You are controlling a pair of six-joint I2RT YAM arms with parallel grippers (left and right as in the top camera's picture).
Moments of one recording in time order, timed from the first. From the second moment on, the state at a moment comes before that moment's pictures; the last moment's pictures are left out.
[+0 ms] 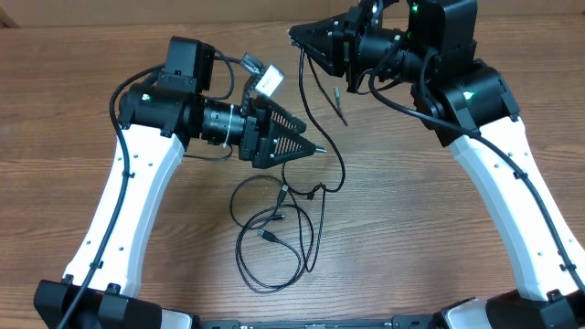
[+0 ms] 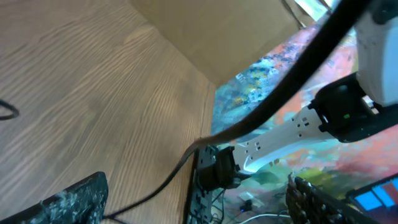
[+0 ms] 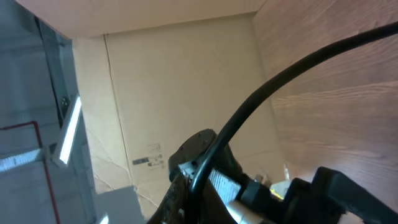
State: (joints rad) left arm -0.23 1.59 1.57 -1.08 1.29 0.29; right arm 0.37 1.61 1.77 -0.43 -0.76 1.52
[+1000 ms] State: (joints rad) left arm -0.31 1.59 1.57 -0.78 1.19 -0.06; right arm 0.41 1.61 1.77 -0.21 -0.77 1.77
